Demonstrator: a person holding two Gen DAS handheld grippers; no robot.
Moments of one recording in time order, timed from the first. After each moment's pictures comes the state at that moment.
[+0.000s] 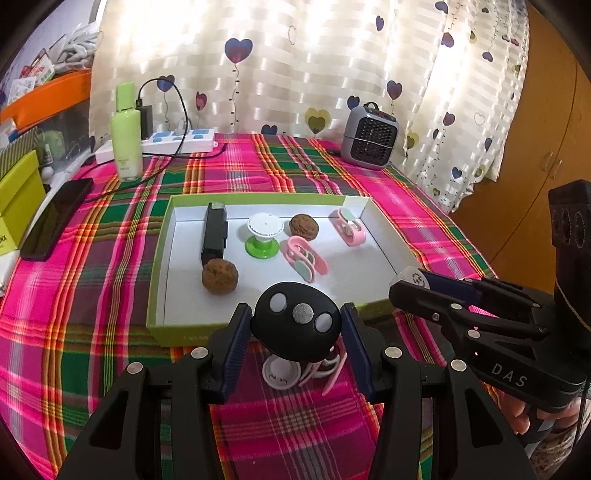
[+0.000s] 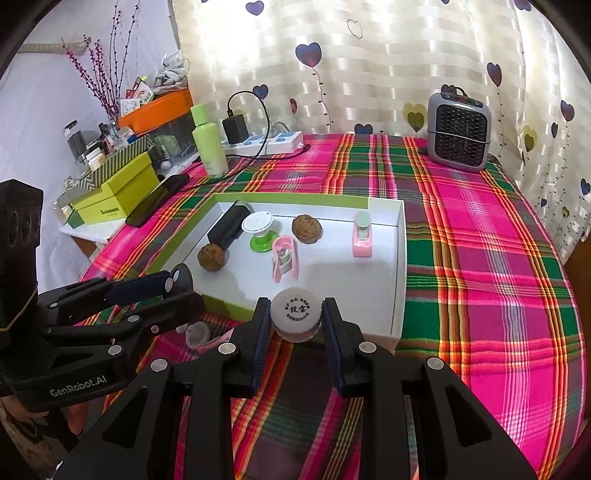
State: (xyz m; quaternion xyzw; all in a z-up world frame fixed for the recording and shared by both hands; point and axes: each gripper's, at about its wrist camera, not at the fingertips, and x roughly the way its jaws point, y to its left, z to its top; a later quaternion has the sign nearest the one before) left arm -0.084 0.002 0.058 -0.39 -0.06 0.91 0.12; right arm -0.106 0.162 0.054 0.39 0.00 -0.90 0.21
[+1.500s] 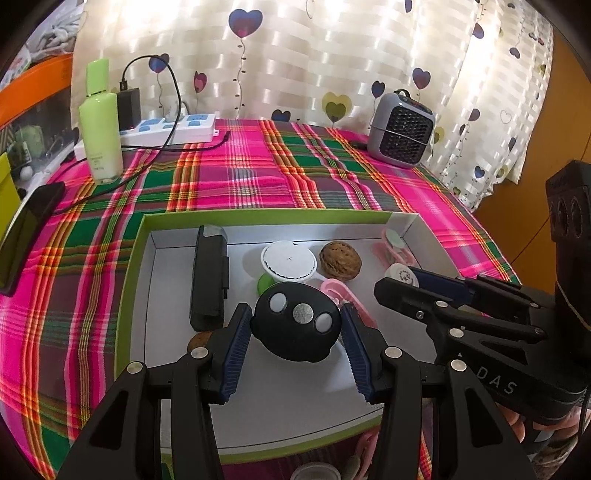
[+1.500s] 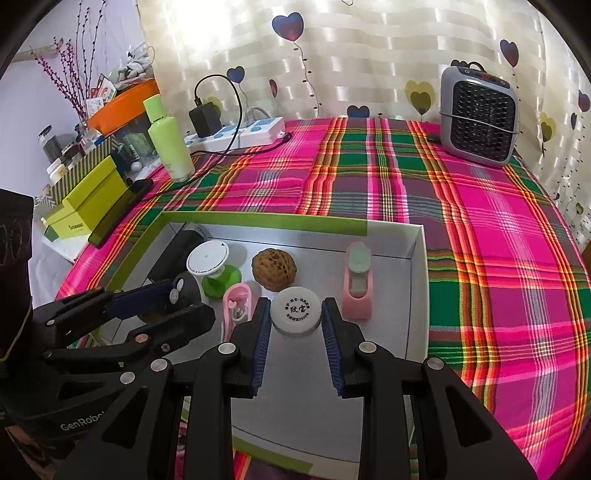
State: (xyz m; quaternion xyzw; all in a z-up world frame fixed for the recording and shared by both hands) left arm -0.172 0.005 0.031 -0.42 -0.06 0.90 0.11; right arm -0.193 0.153 0.028 0.42 -0.01 -0.88 0.20
